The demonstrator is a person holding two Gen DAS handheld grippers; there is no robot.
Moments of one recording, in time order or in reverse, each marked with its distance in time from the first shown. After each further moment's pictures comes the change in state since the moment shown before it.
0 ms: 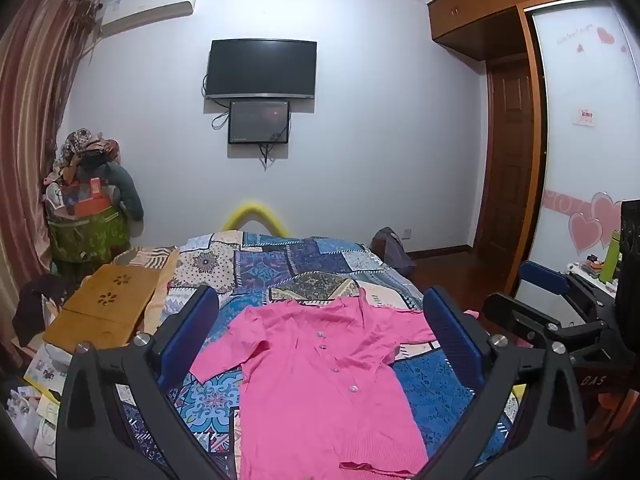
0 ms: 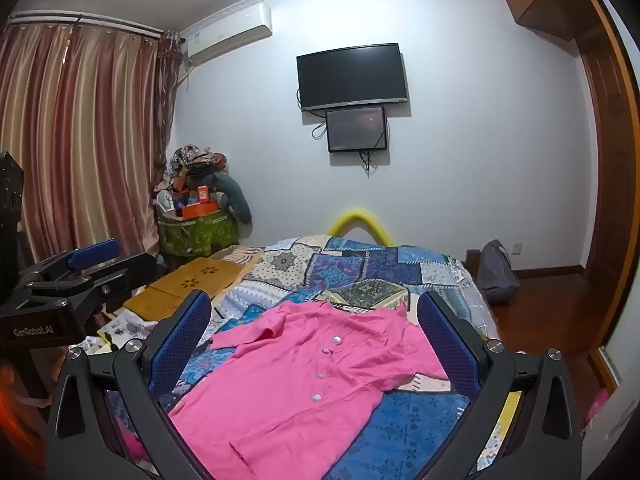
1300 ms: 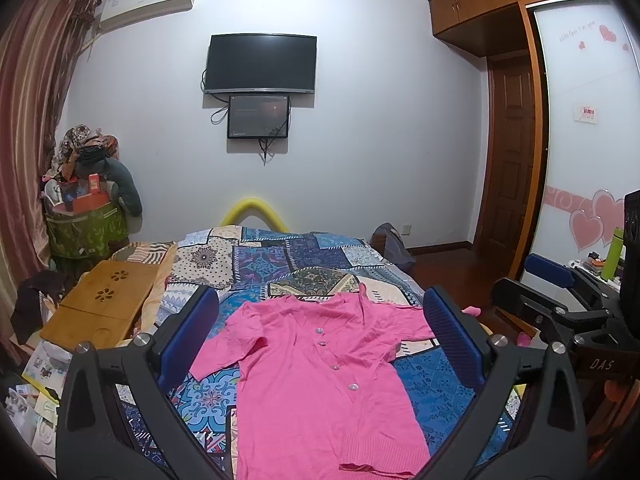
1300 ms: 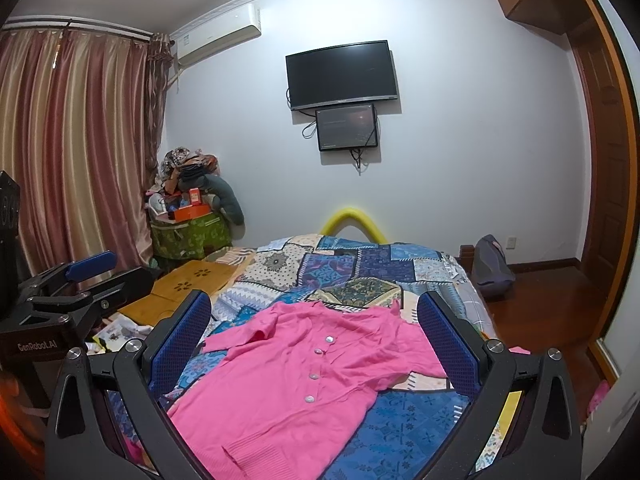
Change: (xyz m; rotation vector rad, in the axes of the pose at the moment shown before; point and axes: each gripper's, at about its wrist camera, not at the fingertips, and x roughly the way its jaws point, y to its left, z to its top) left arm 0.011 0.002 -0.005 -0.010 0.028 -0.011; right arm 0.004 -0.011 0.000 0.020 0.003 -0.014
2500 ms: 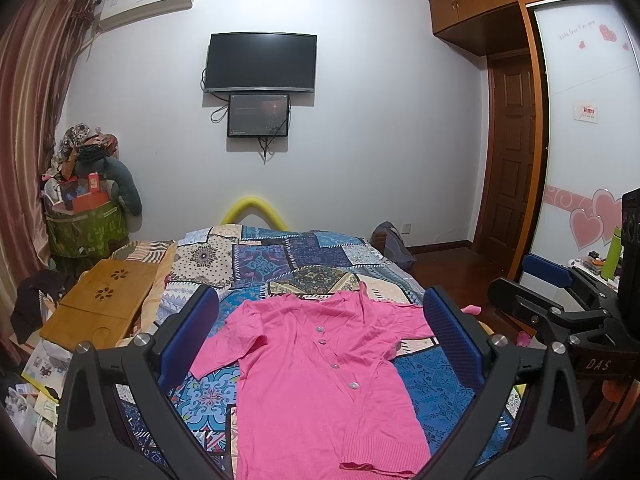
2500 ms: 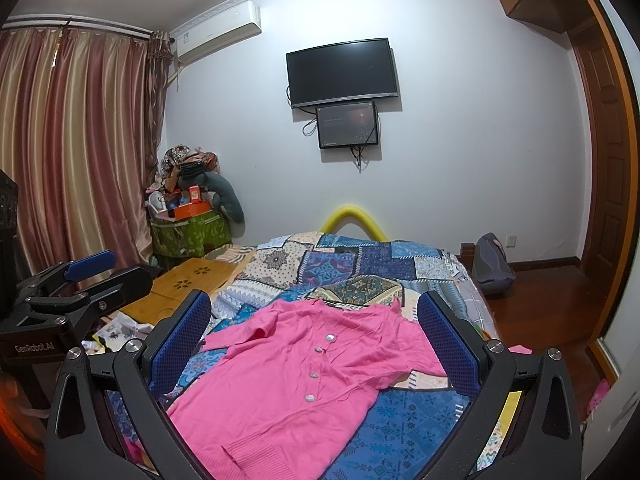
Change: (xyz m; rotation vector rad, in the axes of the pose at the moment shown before) left arm 0.001 0.000 -0.001 -0.001 0.005 0.000; right arm 0.002 0.000 -0.002 0.002 0.004 -0.001
